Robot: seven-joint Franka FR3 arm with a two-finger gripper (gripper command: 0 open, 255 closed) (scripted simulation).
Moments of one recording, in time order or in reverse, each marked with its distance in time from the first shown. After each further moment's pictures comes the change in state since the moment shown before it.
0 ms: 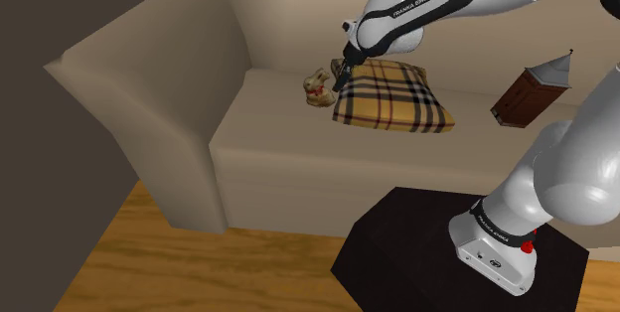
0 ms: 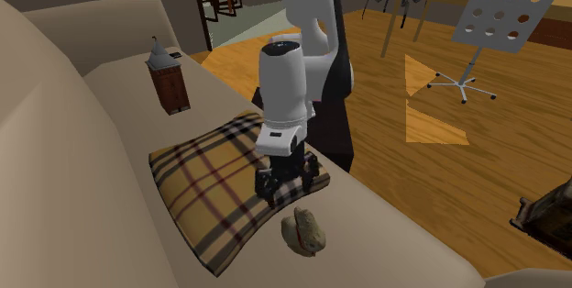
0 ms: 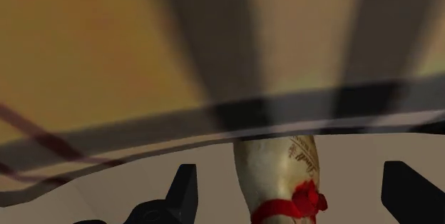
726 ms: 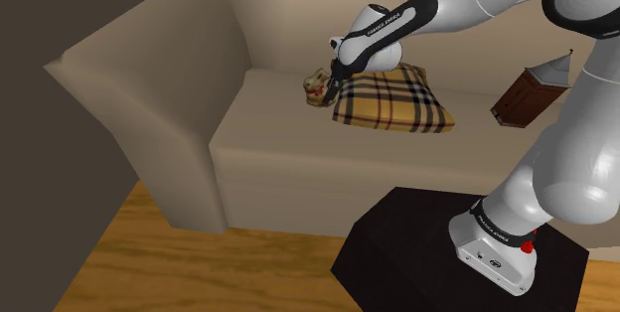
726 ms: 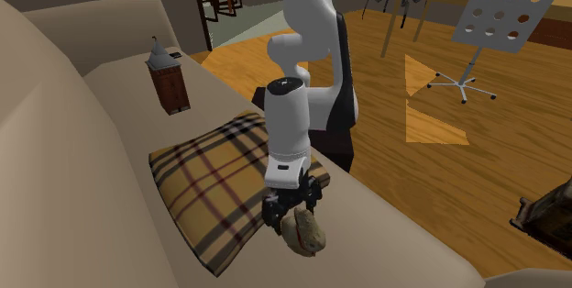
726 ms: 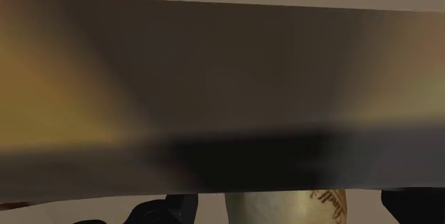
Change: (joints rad) arm -0.027 0.173 0.062 0.058 0.132 0.121 -0.153
